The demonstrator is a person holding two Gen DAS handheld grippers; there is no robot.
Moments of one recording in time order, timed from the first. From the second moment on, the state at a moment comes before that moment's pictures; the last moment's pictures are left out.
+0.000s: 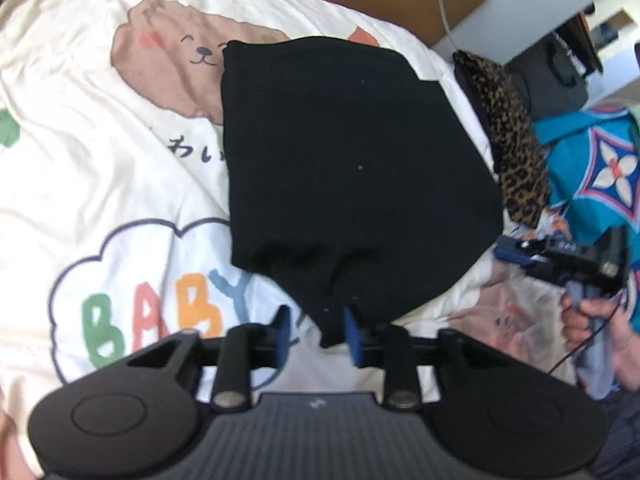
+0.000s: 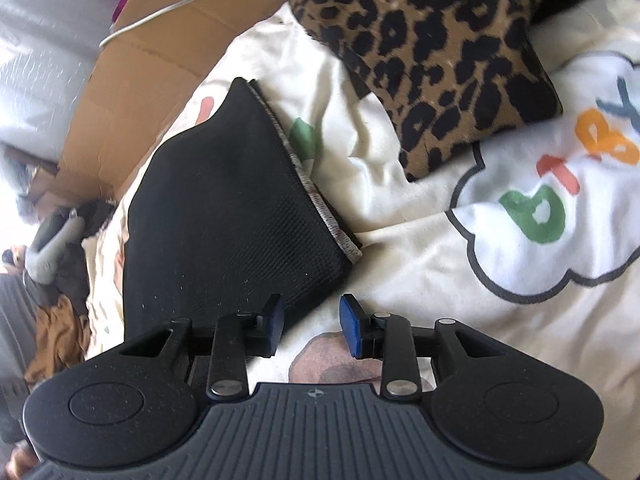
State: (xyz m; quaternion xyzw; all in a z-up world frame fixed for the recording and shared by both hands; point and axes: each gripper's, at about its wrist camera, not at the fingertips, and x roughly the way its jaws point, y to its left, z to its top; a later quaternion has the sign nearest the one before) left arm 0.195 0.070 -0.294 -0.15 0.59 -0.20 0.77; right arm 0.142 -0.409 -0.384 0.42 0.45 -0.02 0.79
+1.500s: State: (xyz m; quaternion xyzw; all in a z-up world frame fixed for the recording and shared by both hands) left arm 0.184 0.091 -0.365 -0.29 0.61 -0.19 0.71; right arm 0.142 -0.430 -0.440 0.60 0.35 0.00 0.72
